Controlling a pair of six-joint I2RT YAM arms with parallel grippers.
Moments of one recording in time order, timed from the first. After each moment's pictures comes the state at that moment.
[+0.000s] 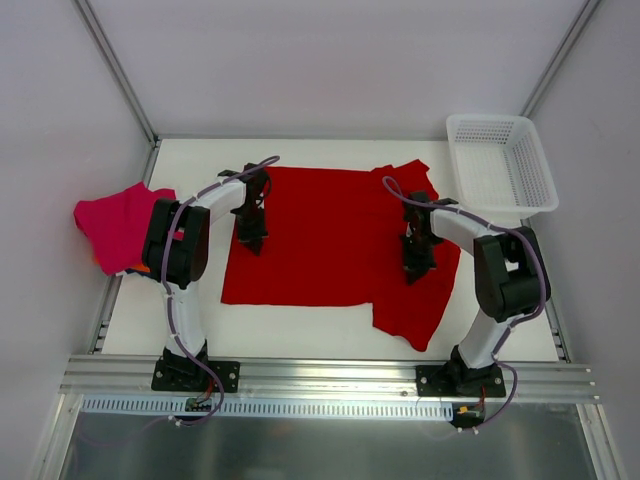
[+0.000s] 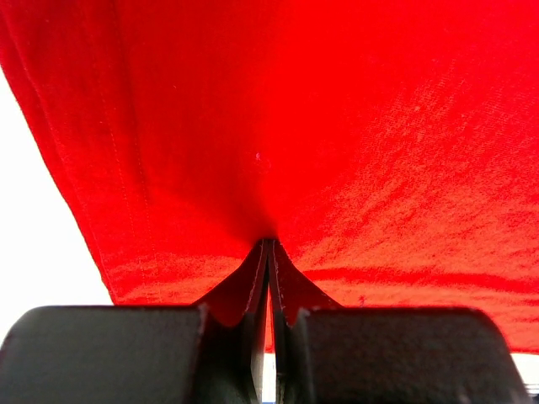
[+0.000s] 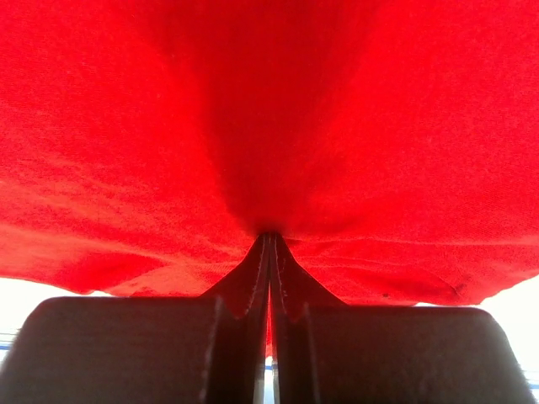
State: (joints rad) left arm -0.28 2.02 1.42 -0.92 0.03 -0.40; right arm 0.31 1.76 1.10 -0.89 -0.06 0.30
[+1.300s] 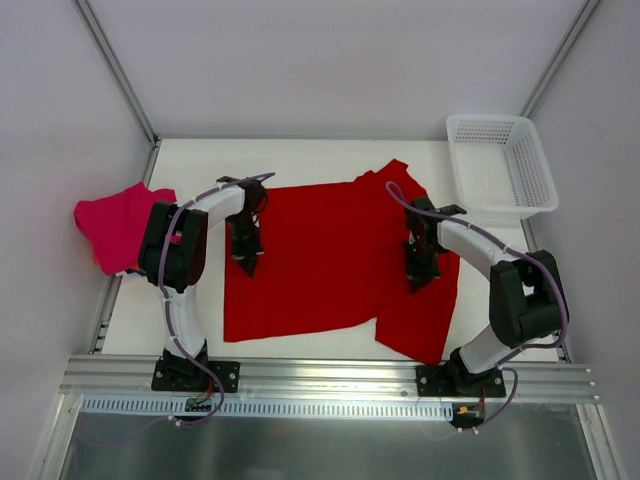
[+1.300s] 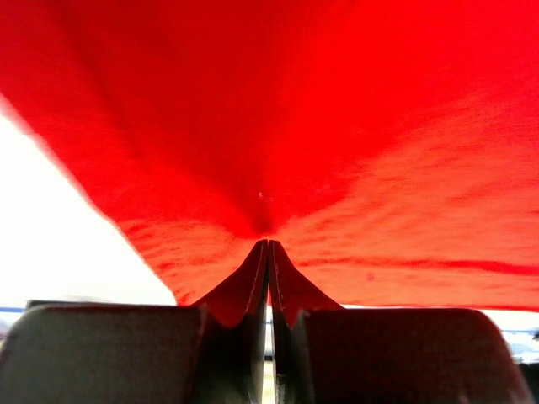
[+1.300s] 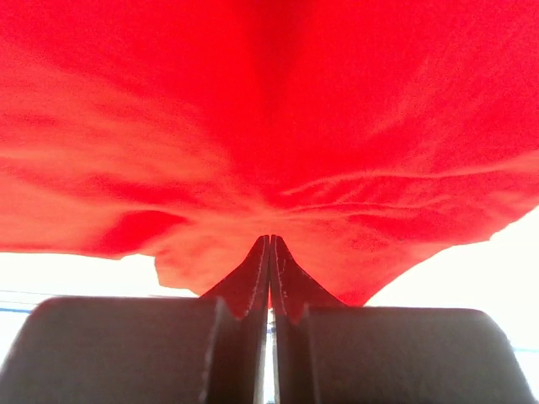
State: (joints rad) left arm -0.28 1.97 1.31 -1.10 0.09 -0.44; right arm 0.36 1.59 0.99 -0.97 -0.06 0.32
